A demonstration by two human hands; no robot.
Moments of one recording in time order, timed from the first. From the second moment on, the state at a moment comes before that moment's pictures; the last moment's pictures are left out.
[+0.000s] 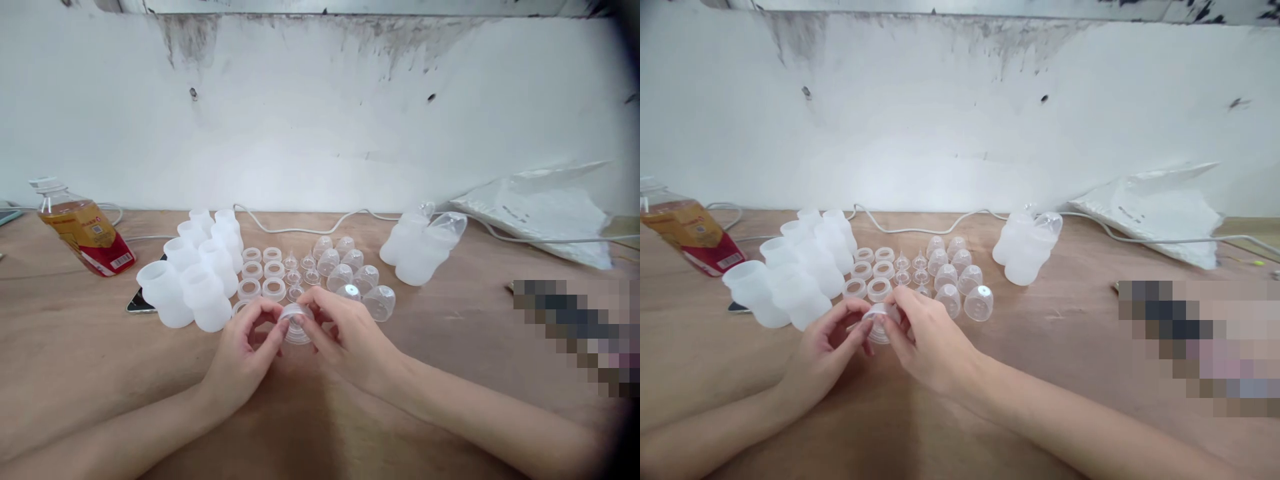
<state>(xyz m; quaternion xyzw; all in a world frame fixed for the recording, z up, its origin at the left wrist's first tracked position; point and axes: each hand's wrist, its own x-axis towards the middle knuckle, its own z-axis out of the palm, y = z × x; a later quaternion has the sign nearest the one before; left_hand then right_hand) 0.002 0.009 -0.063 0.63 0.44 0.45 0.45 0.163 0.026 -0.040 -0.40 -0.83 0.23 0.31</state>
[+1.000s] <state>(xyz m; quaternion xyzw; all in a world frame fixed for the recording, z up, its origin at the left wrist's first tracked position) -0.012 0.009 -0.073 0.84 0.40 0.35 0.14 0.168 0.022 -0.050 -0.26 -0.92 0.11 0.27</state>
